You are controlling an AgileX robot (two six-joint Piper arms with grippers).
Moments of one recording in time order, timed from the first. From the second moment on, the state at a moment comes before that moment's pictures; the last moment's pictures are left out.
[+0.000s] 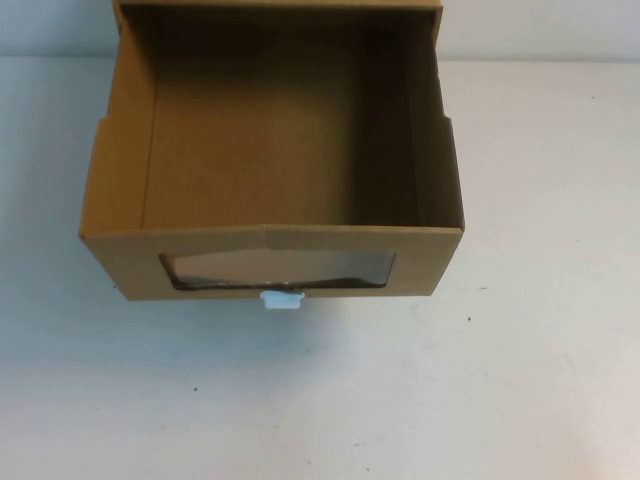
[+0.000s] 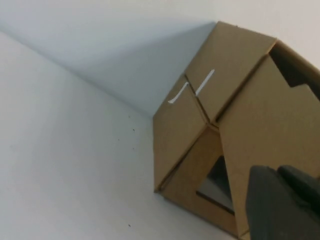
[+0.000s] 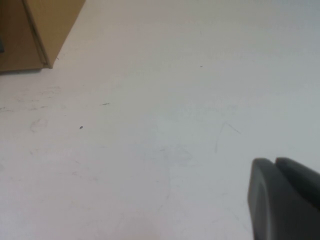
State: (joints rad) right arm 0.03 -0.01 0.03 0.04 0.35 0.01; left arm -0.08 -0.01 0.03 -0.45 0.03 -0.11
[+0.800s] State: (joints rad) right arm 0.03 -0.01 0.03 0.04 0.35 0.01; left arm -0.08 0.94 -1.14 -0.76 0.74 0.64
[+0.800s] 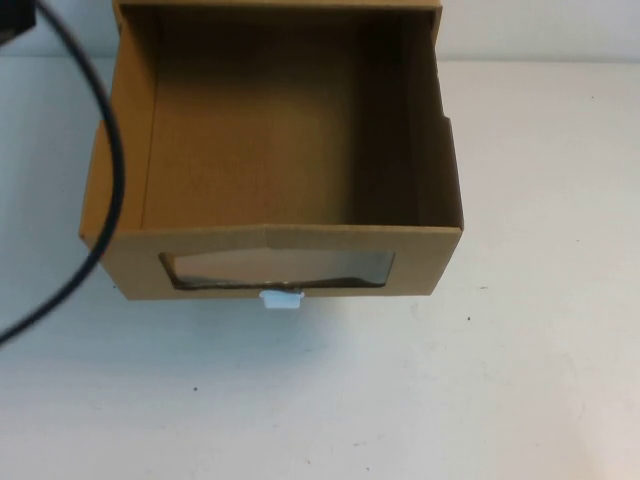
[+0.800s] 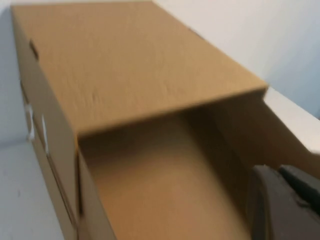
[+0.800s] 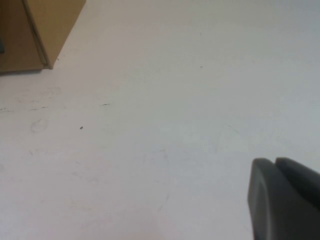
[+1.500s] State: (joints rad) right arm 0.03 -0.01 0.03 0.04 0.35 0.01; left arm -0.08 1.82 -2.07 -0.79 0.97 0.67
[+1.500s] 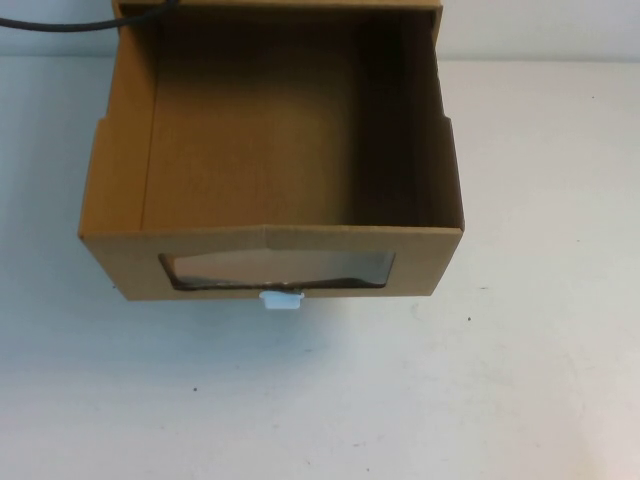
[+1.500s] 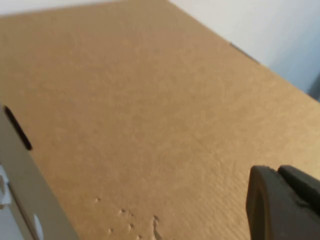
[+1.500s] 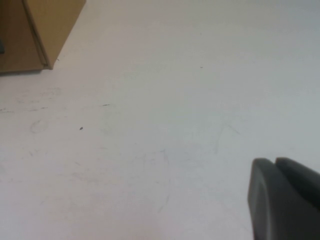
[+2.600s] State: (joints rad) right arm 0.03 -0.01 -0.04 0.62 0.17 0.01; left arm -0.11 2.09 -2.30 -0.76 1.14 0.52
